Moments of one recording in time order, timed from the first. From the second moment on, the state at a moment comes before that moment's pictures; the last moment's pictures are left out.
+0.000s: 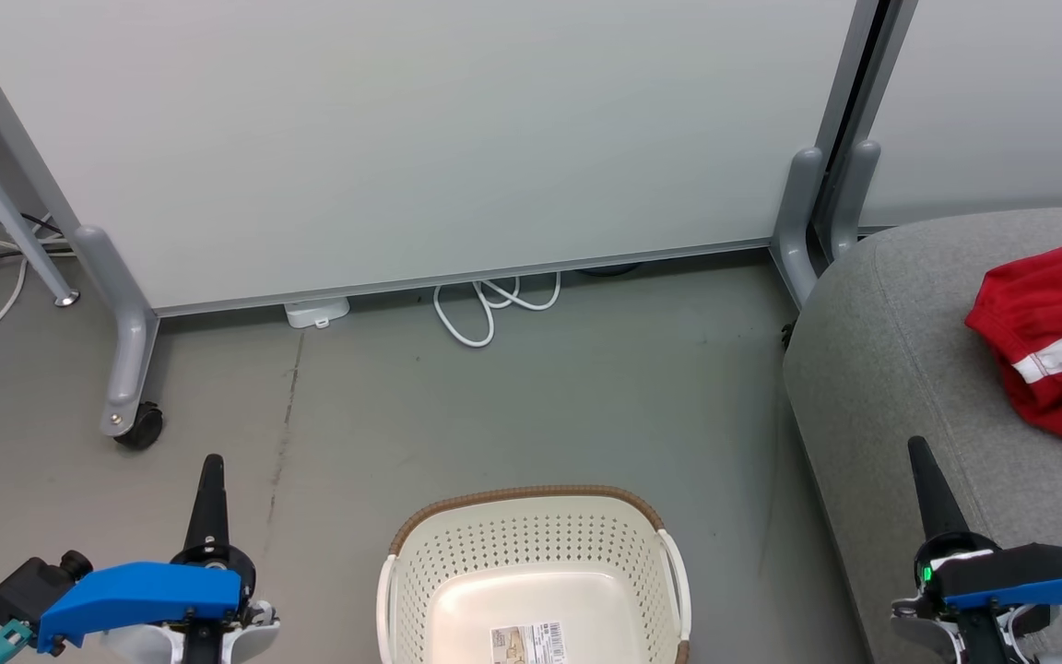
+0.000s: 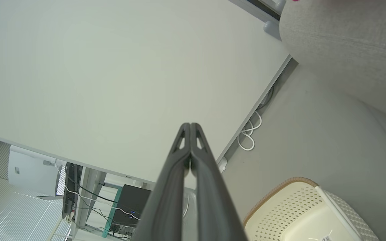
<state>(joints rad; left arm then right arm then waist) -0.08 0.05 0.06 0.27 -1.18 -0.12 0.00 -0.10 -0.05 -0.10 0.28 1.16 0.13 0.00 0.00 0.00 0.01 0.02</state>
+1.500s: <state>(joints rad) -0.10 0.05 0.11 0.25 -1.54 -0.12 0.10 -0.10 -0.05 -0.11 0.25 1.54 0.13 0.10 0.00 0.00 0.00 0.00</state>
